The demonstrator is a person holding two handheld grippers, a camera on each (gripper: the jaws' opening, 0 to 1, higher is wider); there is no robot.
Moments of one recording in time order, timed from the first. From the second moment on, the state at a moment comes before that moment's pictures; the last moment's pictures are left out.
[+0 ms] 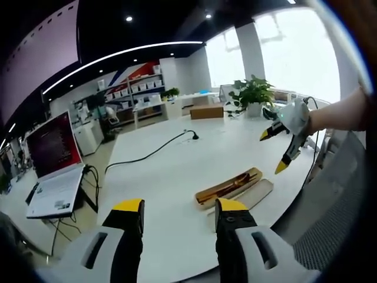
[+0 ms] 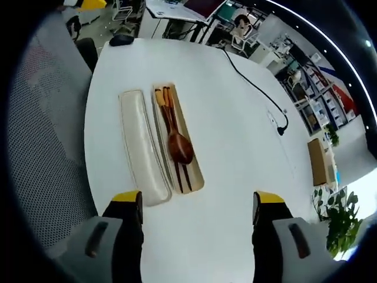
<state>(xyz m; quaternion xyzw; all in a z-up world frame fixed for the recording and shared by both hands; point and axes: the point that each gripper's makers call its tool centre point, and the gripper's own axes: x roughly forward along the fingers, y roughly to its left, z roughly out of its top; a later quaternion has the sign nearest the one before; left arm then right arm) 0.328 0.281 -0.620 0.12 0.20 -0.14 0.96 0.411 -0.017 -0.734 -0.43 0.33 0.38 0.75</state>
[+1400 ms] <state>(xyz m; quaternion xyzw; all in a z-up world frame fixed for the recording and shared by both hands) 0.317 0.225 -0.649 0.16 0.25 -0.32 0.90 0.347 -0.018 -0.744 -0.38 0.34 0.42 0.76</state>
